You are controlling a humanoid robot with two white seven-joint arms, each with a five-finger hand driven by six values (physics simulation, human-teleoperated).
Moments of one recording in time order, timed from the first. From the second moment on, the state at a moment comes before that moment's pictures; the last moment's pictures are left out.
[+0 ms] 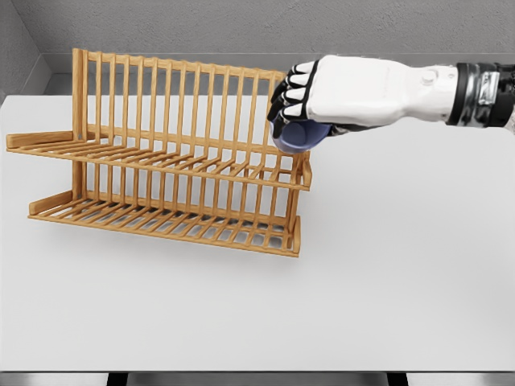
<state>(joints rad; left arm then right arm) 0.05 0.00 -0.25 -0.19 0.21 0.09 0.05 -0.91 -0.75 0.65 -1.75 0.24 -0.61 0.61</state>
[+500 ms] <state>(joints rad) 0.05 0.00 -0.25 -0.19 0.21 0.09 0.05 -0.91 -0.75 0.69 -1.75 0.24 -0.61 0.61</state>
